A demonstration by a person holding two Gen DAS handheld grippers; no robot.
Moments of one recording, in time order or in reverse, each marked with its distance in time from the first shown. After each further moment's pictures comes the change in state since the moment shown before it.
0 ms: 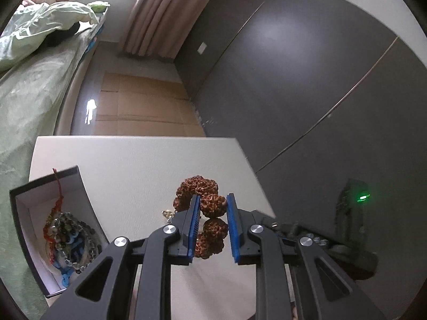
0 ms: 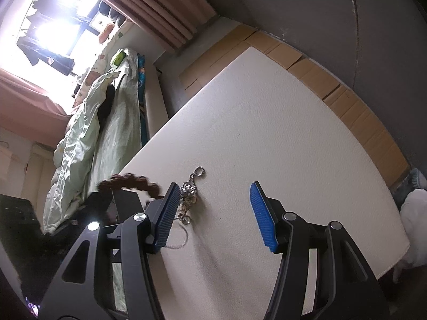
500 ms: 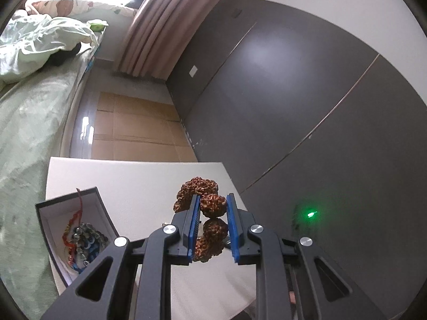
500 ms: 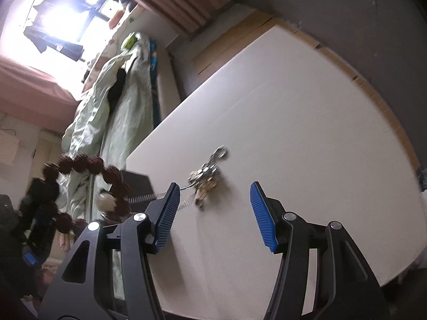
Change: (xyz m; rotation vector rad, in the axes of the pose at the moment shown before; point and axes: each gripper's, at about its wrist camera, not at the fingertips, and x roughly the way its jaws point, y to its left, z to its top) left arm -0.068 -0.005 0.010 0.003 -0.111 -0.050; right arm 0.025 0.019 -0.012 -0.036 0.094 0.068
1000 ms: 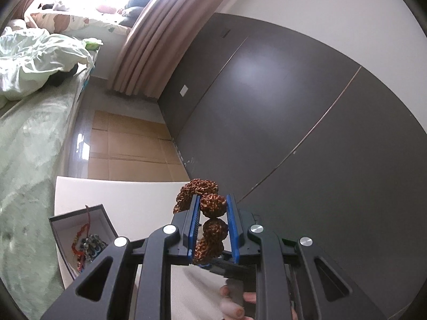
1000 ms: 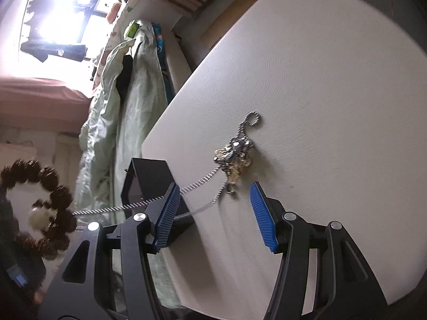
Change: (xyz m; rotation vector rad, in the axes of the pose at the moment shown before) left arm -0.052 -0.018 0.006 0.031 -0.092 -0.043; right arm 0.046 0.005 -0.009 0.126 0.121 0.139
